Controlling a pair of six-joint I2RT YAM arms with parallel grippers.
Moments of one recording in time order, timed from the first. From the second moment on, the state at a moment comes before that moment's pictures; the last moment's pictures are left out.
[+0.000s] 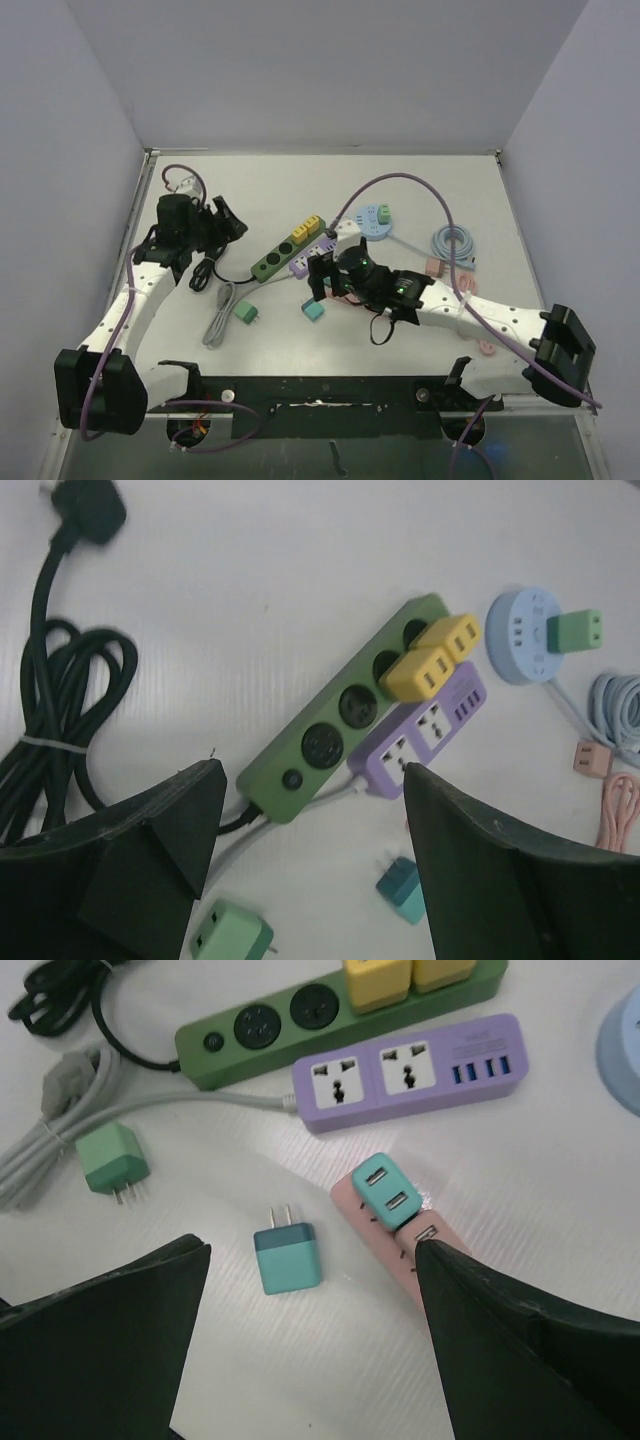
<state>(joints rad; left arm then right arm) -0.16 1.20 0.94 -0.28 0.15 -0.50 0.96 1.22 0.86 -0.20 0.29 0.41</state>
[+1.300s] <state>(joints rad) -0.14 1.06 0.71 -0.34 0.46 -0.56 1.05 1.80 1.15 -0.46 0.21 0.40</state>
